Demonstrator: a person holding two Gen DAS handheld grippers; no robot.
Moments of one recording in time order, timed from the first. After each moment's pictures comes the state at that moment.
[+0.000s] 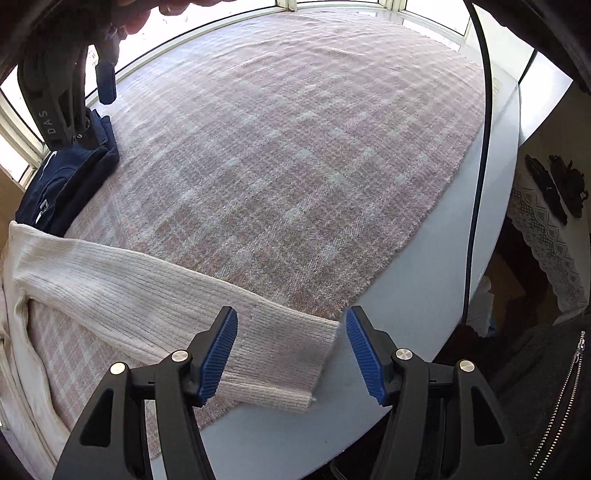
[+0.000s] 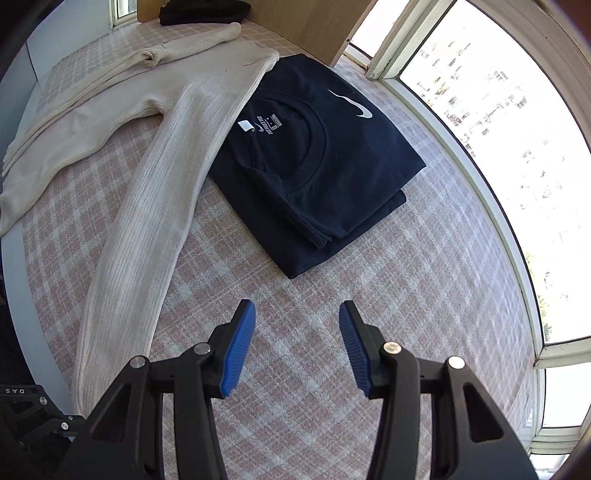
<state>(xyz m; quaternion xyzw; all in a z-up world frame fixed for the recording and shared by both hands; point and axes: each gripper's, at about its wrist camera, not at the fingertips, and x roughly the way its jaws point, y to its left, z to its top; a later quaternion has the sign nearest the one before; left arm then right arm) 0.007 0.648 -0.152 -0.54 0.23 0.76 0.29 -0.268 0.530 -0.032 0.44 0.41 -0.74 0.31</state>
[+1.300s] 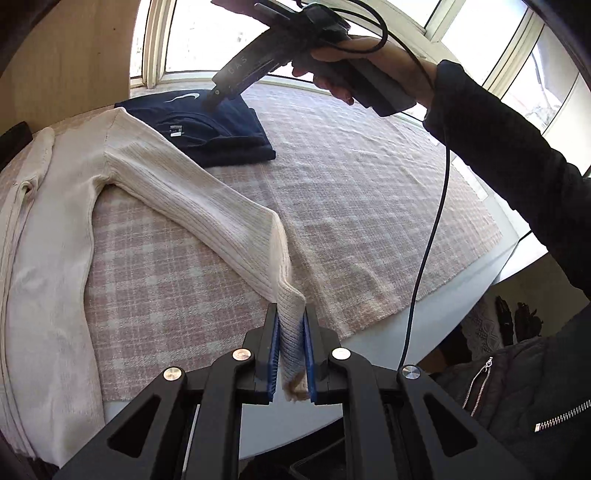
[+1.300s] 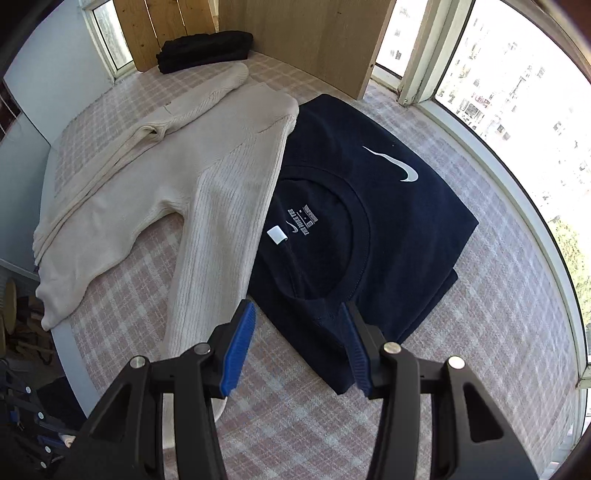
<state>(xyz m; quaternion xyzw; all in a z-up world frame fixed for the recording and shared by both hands) 0.006 0.446 -0.095 -0.50 -0.05 0.84 0.23 -0.335 0.415 -0.010 0.48 0.33 -0.72 0.38</state>
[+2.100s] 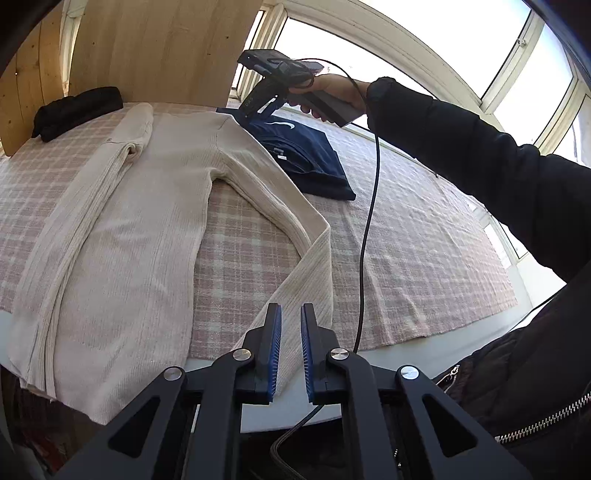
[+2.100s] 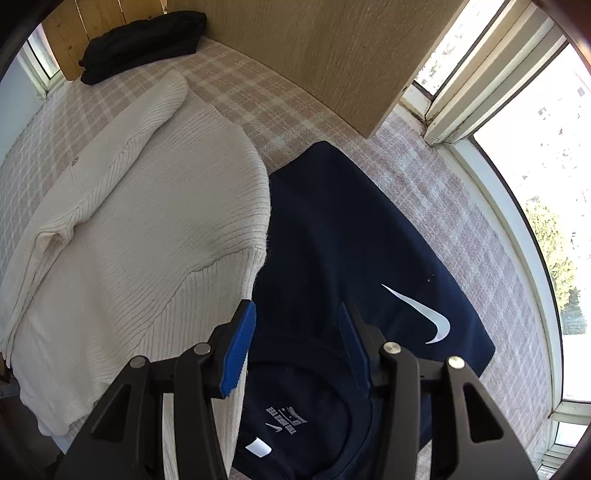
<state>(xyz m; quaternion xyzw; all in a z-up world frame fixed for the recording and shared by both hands) 0.040 0.340 -0.086 -0.46 -0.14 0.87 0.13 -0.431 0.270 -0.063 0.51 0.39 -0.70 0.30</state>
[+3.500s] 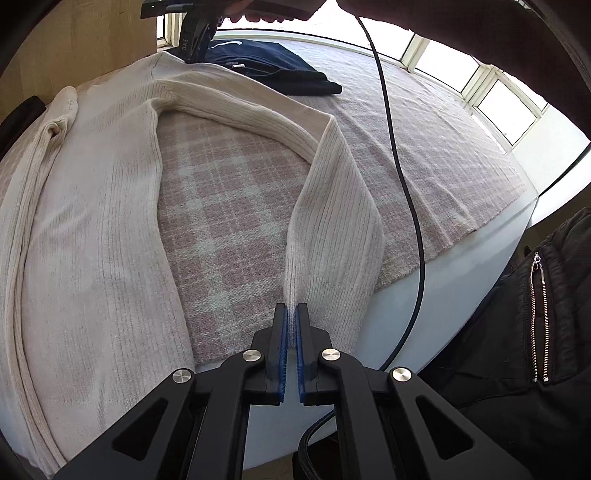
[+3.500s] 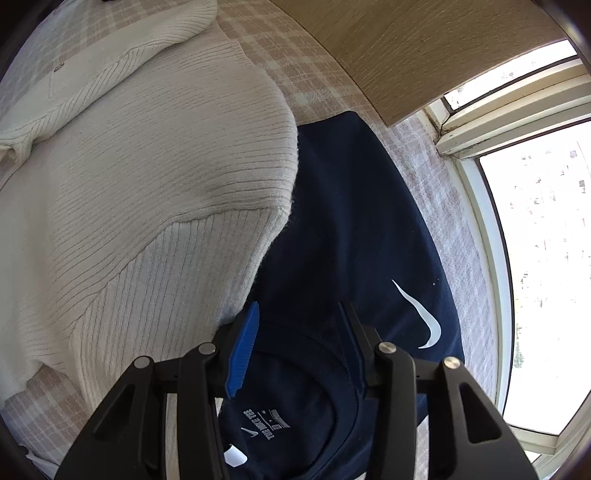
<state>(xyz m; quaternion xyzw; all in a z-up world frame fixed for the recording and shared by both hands) 0.026 0.347 -0.174 -0.54 0.01 0.81 0.23 -0.399 0.263 -0.099 0.46 0.51 -0.66 0.30</state>
